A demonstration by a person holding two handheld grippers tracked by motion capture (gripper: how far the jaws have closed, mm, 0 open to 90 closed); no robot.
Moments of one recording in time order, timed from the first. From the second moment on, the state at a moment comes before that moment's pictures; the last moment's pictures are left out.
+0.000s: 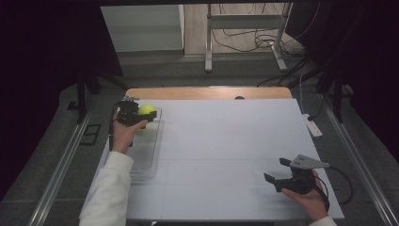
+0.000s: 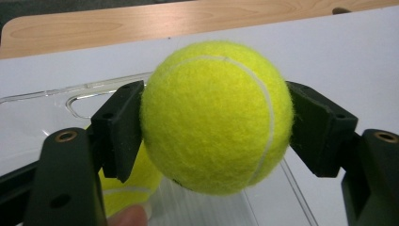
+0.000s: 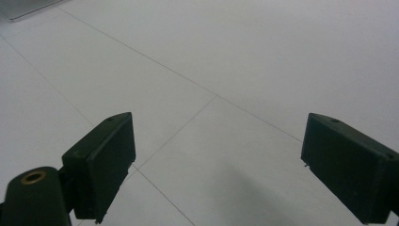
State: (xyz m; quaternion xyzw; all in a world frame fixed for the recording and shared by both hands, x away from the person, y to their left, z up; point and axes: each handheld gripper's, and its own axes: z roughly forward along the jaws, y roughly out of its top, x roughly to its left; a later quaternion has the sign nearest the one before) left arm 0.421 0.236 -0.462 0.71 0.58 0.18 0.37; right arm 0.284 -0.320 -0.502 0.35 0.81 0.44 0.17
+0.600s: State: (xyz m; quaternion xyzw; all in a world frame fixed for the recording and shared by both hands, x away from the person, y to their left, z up) left arm 0.429 0.231 -0.471 0.72 0.58 0.17 0.34; right arm 0.284 -0.320 -0.502 0.35 0.81 0.44 0.17
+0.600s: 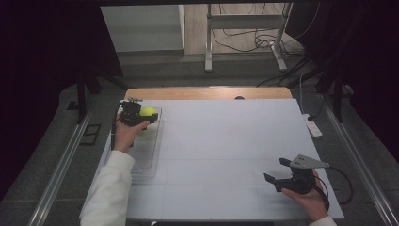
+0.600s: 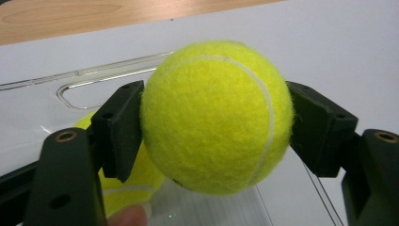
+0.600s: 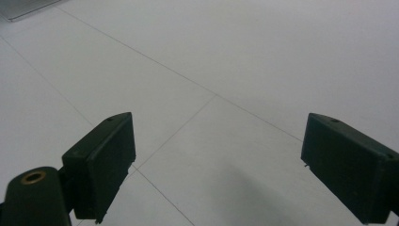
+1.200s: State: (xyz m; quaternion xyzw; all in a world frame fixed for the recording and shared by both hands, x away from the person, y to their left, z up) left arm 0.434 0.230 -0.478 0.73 0.58 0.16 0.32; right arm 0.284 -0.320 -0.503 0.35 0.81 0.44 0.17
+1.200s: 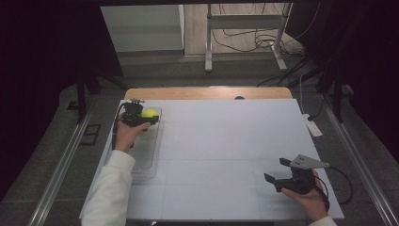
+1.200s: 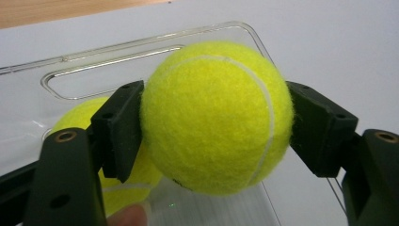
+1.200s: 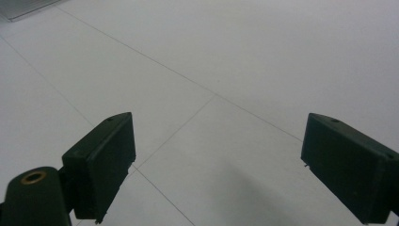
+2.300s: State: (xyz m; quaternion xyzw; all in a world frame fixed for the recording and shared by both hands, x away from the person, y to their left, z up) left arm 0.439 0.229 -0.485 0.75 0.57 0.16 0.30; right arm 0.285 -0.320 -0.503 0.35 0.81 0.44 0.17
